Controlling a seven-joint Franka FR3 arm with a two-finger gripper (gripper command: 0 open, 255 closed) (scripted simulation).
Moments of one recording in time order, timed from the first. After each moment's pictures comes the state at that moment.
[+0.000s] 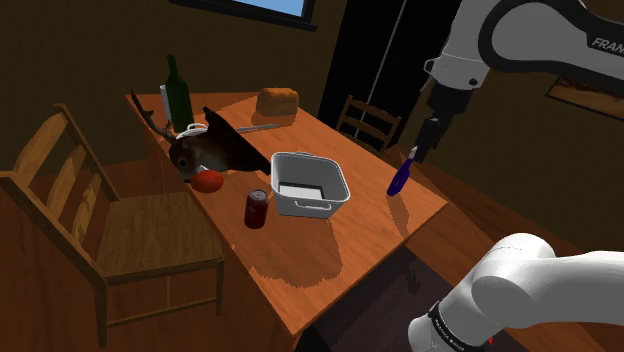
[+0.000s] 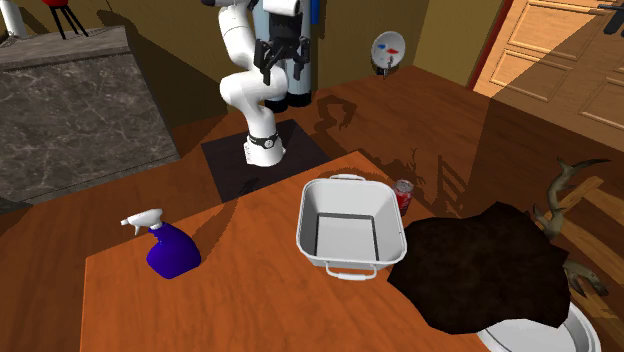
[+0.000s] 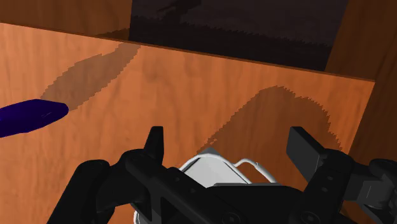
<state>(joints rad) -0.02 -0.81 0.07 -2.31 -0.07 1.43 -0.15</state>
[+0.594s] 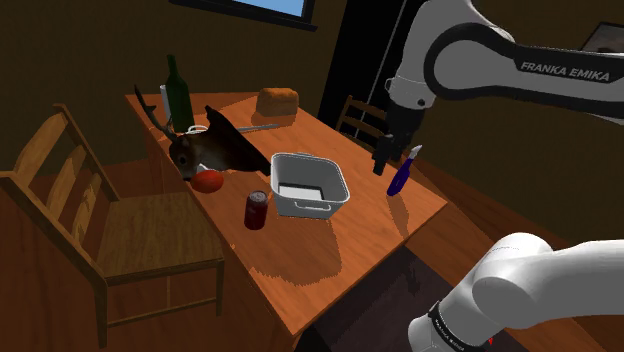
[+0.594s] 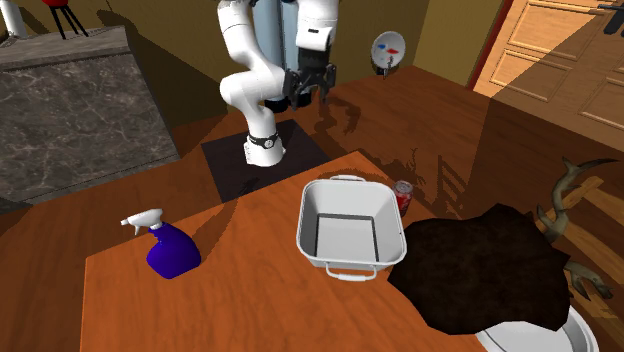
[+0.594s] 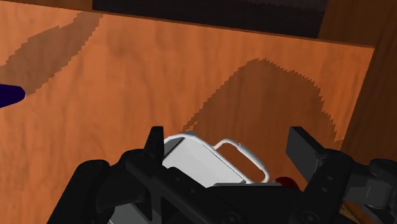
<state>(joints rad) -0.01 -0.68 0.16 -2.37 0.00 1.64 -0.03</state>
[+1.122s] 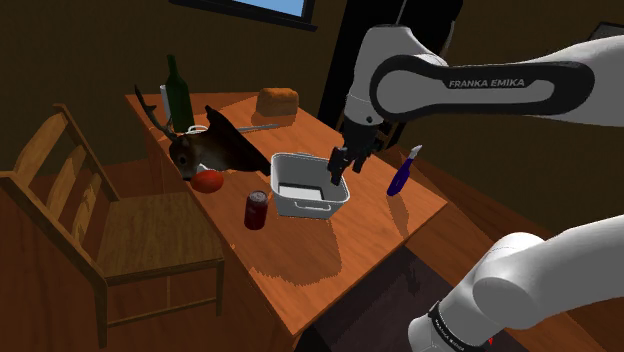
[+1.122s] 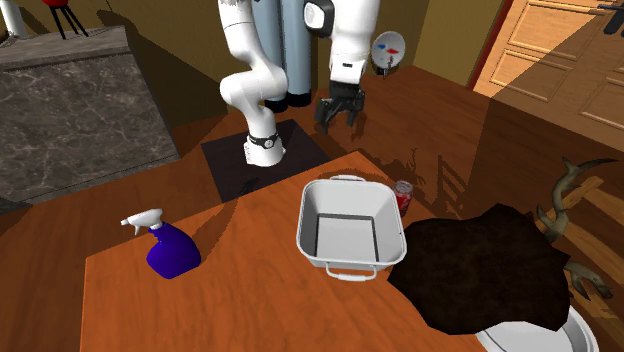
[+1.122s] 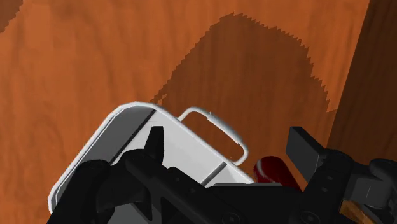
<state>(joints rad) 0.00 -0.45 0.25 -2.35 0.05 1.85 0.10</state>
